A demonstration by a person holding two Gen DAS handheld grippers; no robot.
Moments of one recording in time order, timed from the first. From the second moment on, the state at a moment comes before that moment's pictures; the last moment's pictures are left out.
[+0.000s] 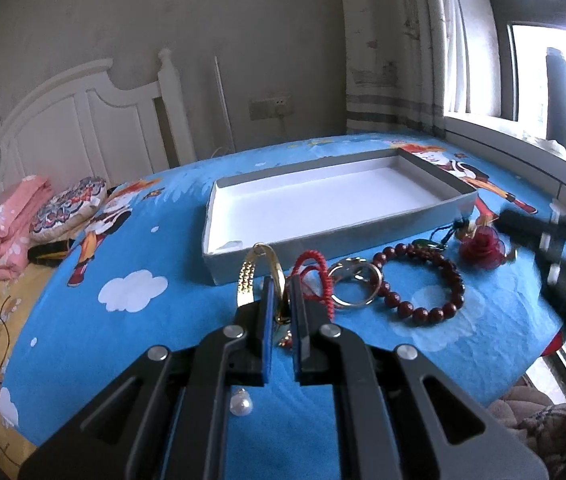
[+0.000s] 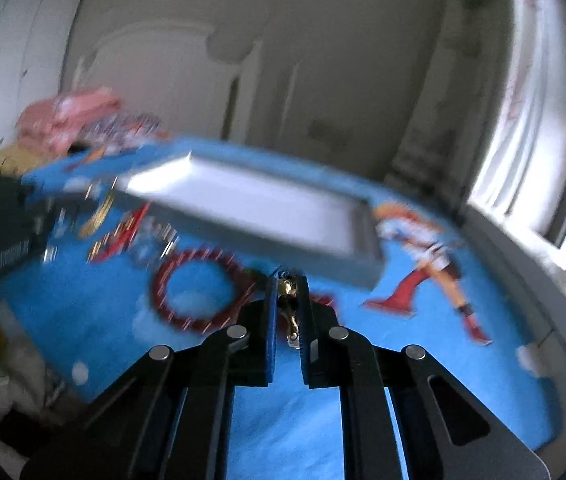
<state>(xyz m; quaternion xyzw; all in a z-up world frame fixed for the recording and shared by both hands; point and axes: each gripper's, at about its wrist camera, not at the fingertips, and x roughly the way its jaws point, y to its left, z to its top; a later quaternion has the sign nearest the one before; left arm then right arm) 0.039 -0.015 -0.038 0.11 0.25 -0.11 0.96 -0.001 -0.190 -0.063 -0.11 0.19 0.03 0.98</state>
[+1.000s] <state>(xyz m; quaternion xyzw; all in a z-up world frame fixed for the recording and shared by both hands) 0.017 -0.007 -0.011 0.05 0.22 -0.12 0.97 -0.011 -0.182 -0.023 -0.06 0.15 0.04 0.99</state>
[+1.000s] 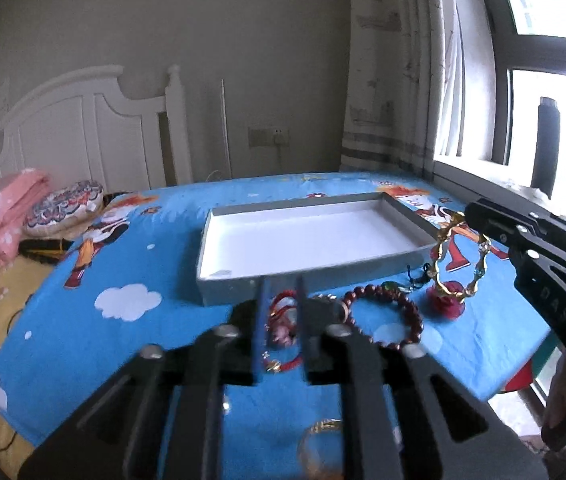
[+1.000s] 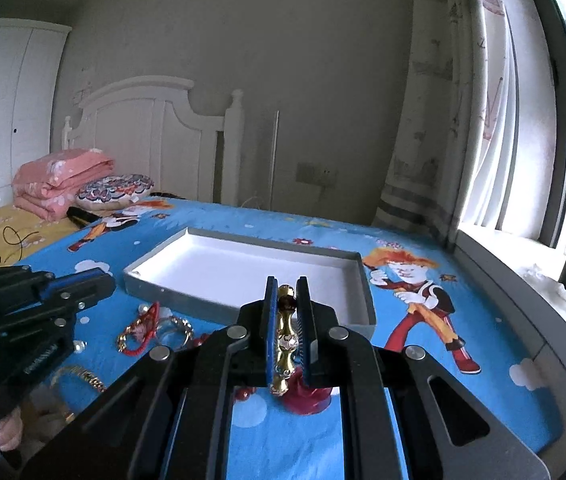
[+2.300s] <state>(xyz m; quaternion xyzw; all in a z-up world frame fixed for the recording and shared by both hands) 0.047 -0.008 -0.051 0.04 0.30 -0.17 0.94 -0.002 -0.166 -0.043 -0.06 0.18 0.06 0.98</state>
